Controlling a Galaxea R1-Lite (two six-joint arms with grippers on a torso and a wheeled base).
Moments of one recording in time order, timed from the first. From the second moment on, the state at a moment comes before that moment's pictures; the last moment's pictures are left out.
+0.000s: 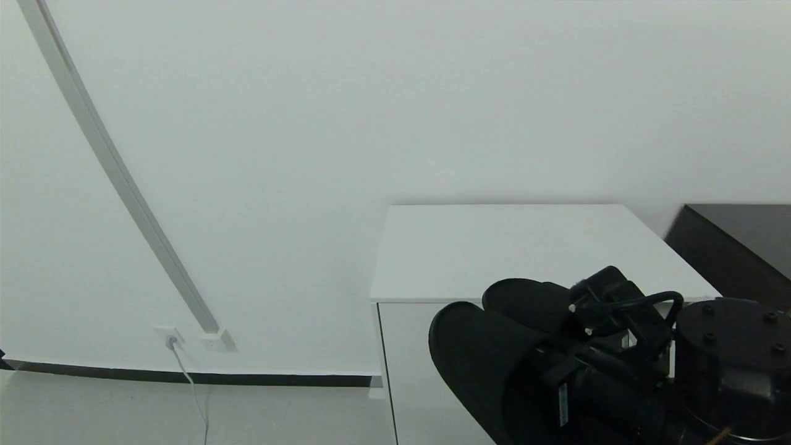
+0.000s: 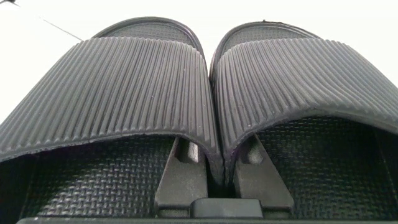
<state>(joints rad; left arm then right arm) 0.00 0.00 0.00 0.00 -0.02 0.00 0.92 1.53 -0.48 -0.79 -0.36 0.10</state>
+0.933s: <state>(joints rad) 0.00 0.00 0.00 0.00 -0.01 0.00 0.92 1.55 -0.45 -0.81 -0.35 0.10</state>
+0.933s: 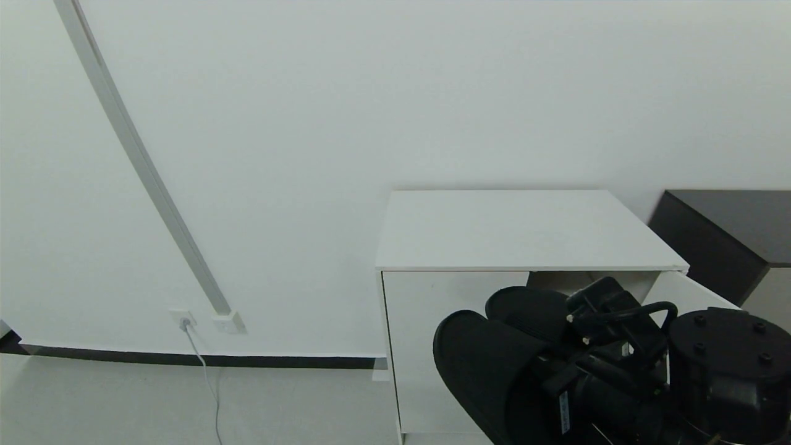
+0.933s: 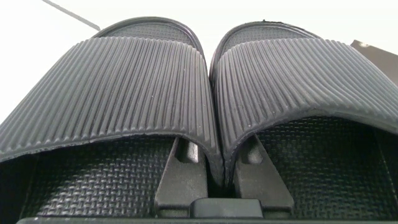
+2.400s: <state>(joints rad) 0.00 0.00 0.00 0.00 -0.02 0.00 0.92 1.61 -0.41 -0.89 -0.35 0.09</state>
